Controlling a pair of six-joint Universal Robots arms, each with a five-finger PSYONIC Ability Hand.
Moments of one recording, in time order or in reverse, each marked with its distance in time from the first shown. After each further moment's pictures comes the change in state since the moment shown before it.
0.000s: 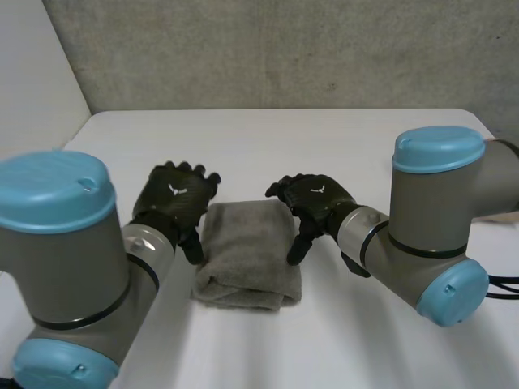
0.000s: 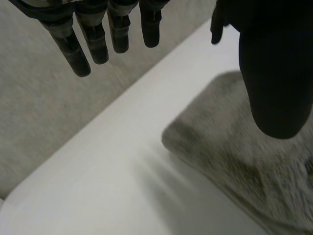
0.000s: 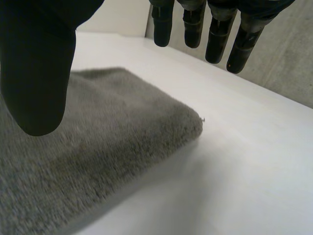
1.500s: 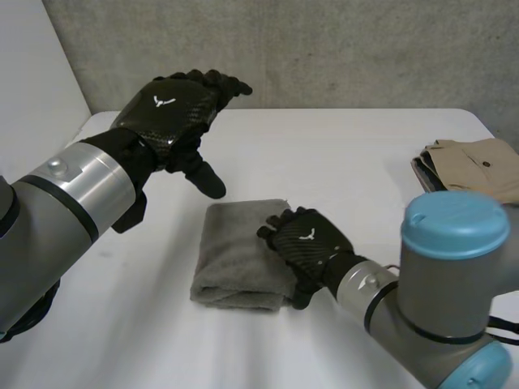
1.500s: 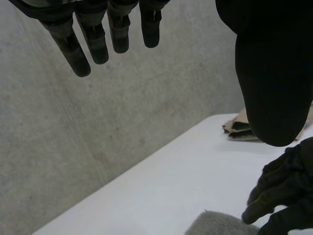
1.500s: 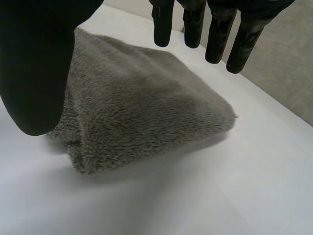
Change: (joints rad) left arm 0.131 0.198 0.118 -0.096 0.413 -0.240; right arm 0.063 -0.142 0.347 -0.209 -0.010 -0.242; left_hand 0.000 0.000 0.000 0.000 0.000; right_hand 0.000 0.000 0.000 0.000 0.000
